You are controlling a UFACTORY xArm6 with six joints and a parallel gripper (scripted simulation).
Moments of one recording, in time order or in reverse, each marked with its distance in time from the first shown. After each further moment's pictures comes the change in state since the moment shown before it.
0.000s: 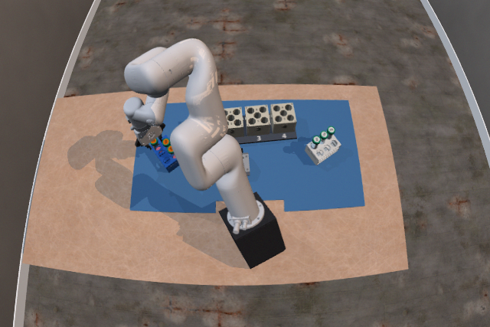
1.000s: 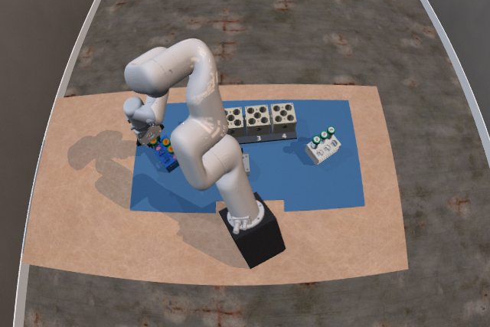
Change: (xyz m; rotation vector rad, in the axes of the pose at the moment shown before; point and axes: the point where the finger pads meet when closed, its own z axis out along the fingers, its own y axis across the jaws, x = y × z) arm 0.000 0.000 -0.002 0.000 0.000 0.000
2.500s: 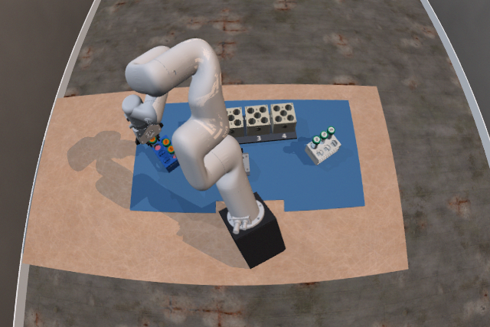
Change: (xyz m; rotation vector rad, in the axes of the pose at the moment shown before) arm 0.000 0.000 -0.013 0.000 0.000 0.000
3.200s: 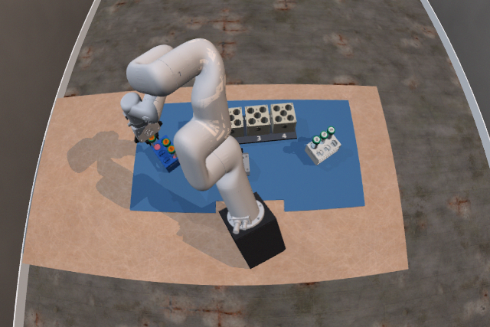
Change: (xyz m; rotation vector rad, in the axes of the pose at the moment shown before) arm 0.000 0.000 -0.015 0.000 0.000 0.000
